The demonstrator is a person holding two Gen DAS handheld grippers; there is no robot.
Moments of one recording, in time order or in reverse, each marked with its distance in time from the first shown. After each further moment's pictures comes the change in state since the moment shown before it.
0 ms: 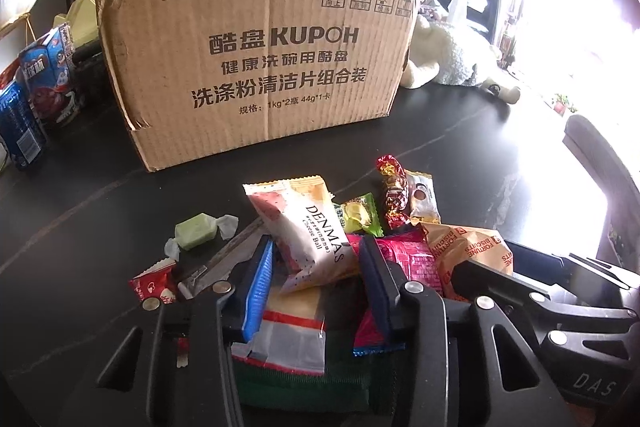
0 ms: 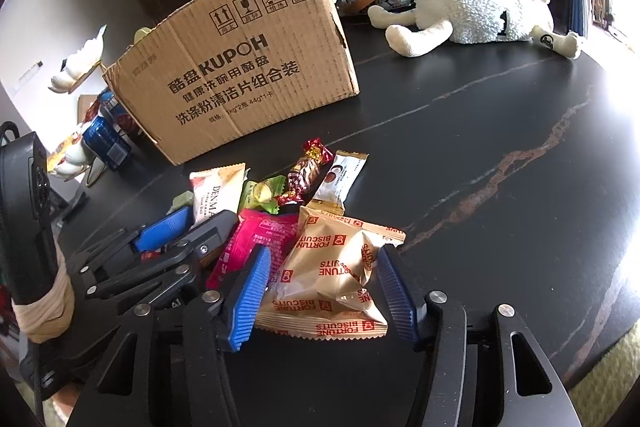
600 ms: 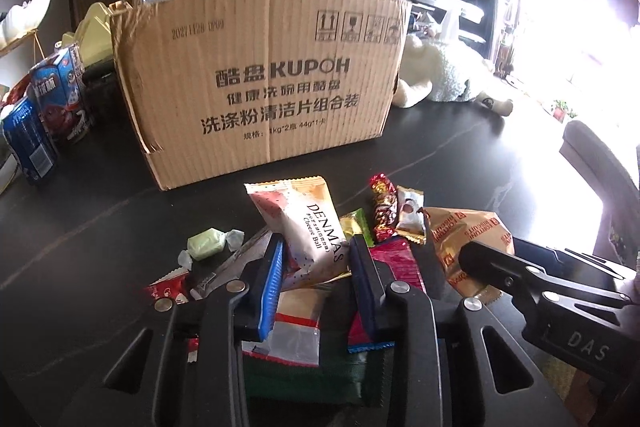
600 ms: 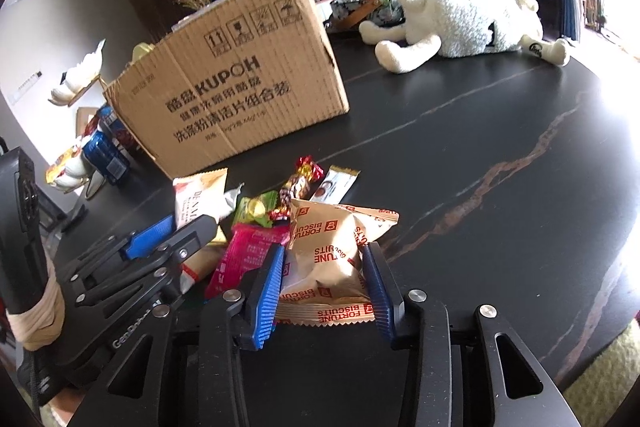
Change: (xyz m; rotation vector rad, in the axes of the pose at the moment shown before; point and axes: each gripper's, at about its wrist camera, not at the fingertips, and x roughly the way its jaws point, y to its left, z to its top) left arm -0.025 -0.003 0.002 0.013 -0.061 0.013; right arm -0.014 -0.005 0.002 0.018 -0.077 -0.012
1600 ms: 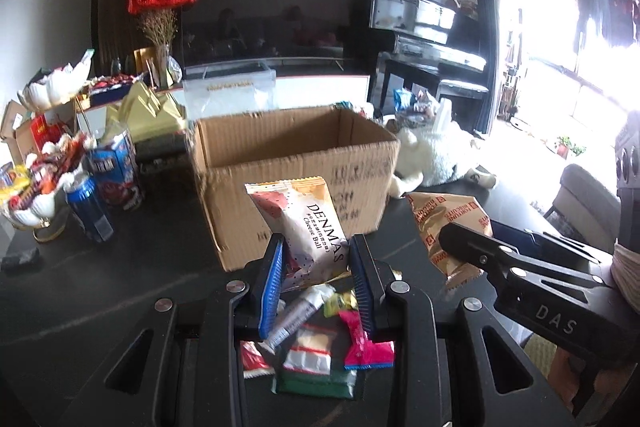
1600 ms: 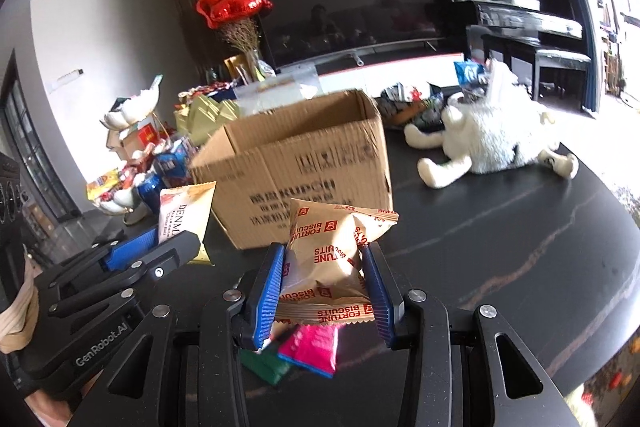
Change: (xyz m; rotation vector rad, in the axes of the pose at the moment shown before) left arm -0.111 0.006 0.065 -0.010 -0.182 0.051; right arm -0.077 0.052 0.062 -0.149 -0.190 0.078
